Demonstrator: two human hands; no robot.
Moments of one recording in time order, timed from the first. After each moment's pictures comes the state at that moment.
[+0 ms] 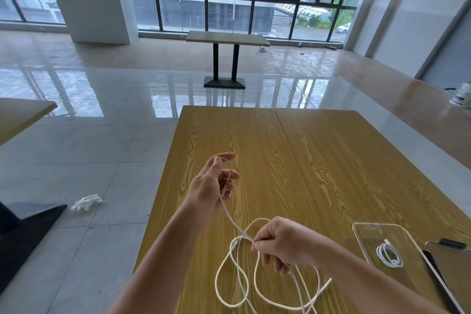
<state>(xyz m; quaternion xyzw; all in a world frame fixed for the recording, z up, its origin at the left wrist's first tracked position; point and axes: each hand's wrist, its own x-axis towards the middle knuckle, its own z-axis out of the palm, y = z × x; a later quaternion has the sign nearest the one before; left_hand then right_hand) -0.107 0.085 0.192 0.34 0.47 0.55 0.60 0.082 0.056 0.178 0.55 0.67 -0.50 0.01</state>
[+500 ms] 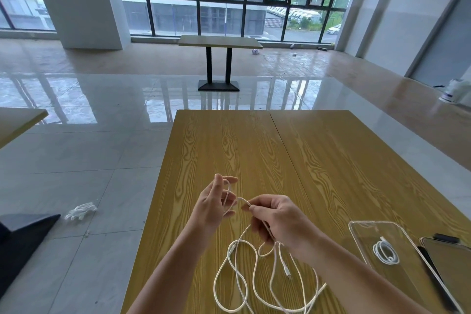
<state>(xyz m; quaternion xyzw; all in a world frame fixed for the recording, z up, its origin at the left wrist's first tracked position) -0.095 0.075 0.161 0.43 0.53 0.50 0.53 0.067 0.058 0.199 0.52 0.55 -0.60 -0.28</state>
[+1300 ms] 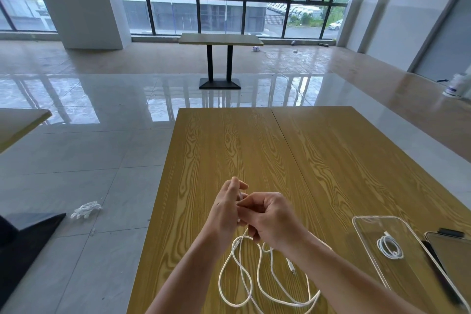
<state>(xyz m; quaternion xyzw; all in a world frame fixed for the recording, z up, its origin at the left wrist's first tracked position) -0.078 0.064 0.155 0.41 0.49 0.49 0.59 0.046 0.050 0.186 0.51 0.61 -0.51 -0.34</state>
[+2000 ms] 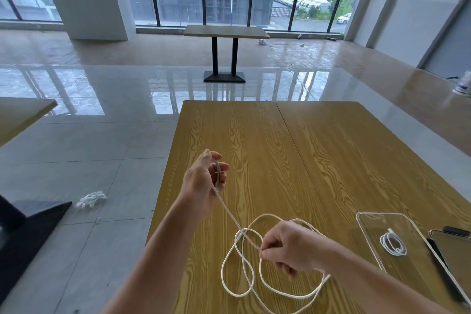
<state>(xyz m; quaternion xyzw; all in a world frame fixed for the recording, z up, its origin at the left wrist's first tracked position) -0.121 0.090 0.185 0.24 0.50 0.58 0.60 0.088 0.040 0.161 0.54 0.69 -0.48 0.03</state>
